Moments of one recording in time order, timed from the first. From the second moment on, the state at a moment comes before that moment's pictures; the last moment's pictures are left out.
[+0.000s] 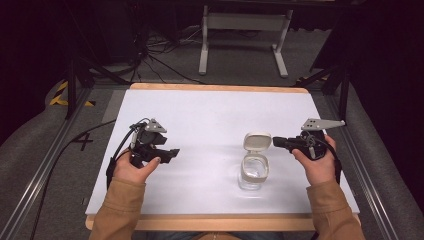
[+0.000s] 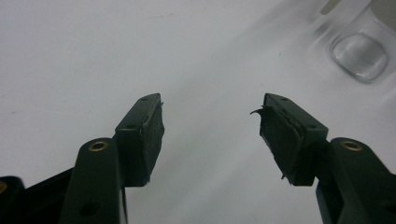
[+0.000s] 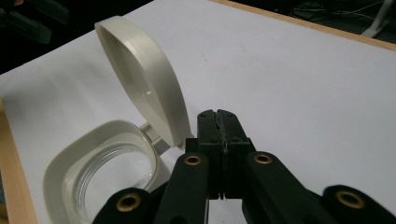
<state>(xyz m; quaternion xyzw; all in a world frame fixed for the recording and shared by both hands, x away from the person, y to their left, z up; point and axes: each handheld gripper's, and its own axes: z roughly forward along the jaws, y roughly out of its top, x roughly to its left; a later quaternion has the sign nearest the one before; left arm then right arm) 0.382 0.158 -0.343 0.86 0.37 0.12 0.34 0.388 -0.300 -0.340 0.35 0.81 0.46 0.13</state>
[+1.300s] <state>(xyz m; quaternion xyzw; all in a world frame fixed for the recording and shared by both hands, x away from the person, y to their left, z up) 0.377 0.167 -0.343 0.86 0.38 0.11 0.34 0.391 -0.293 -0.332 0.32 0.81 0.49 0.11</state>
